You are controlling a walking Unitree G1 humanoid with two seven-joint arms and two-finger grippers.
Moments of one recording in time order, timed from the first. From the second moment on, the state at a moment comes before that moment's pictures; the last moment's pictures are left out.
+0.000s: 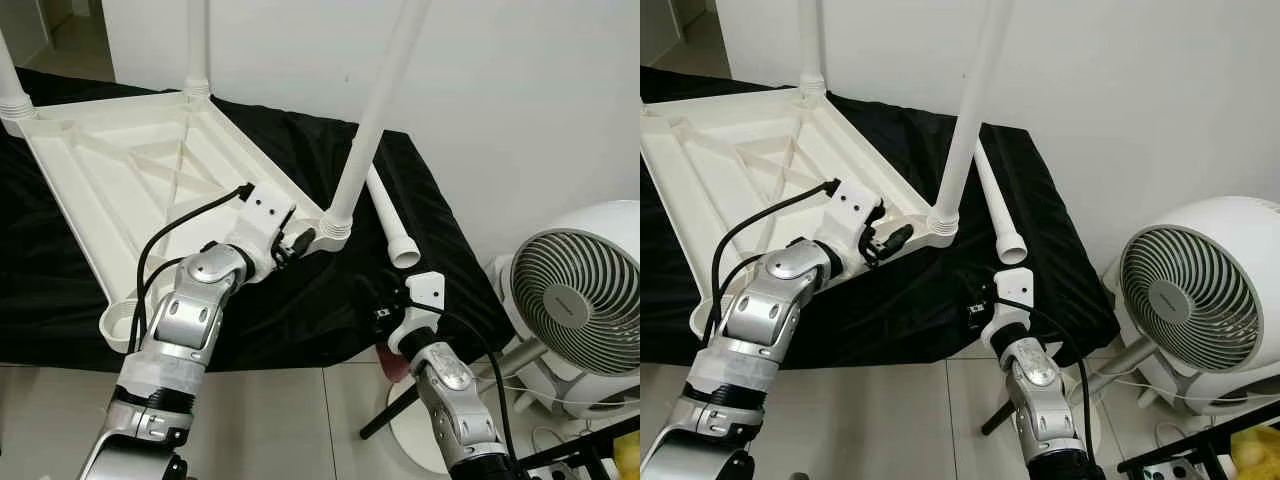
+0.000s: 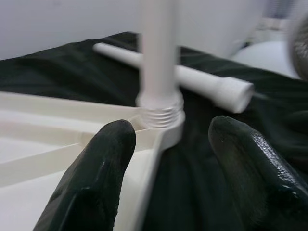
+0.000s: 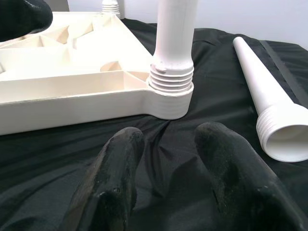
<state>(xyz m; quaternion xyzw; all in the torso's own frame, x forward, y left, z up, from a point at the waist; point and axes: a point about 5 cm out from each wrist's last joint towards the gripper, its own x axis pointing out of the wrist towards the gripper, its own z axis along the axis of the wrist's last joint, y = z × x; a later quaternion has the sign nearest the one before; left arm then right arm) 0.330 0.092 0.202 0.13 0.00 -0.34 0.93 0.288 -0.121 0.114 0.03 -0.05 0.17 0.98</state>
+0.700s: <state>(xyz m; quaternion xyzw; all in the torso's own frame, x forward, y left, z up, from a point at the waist) 0.348 0.103 0.216 -0.03 -0.08 -0.22 0.97 0.309 -0.158 0.133 0.02 -0.10 0.01 0.99</state>
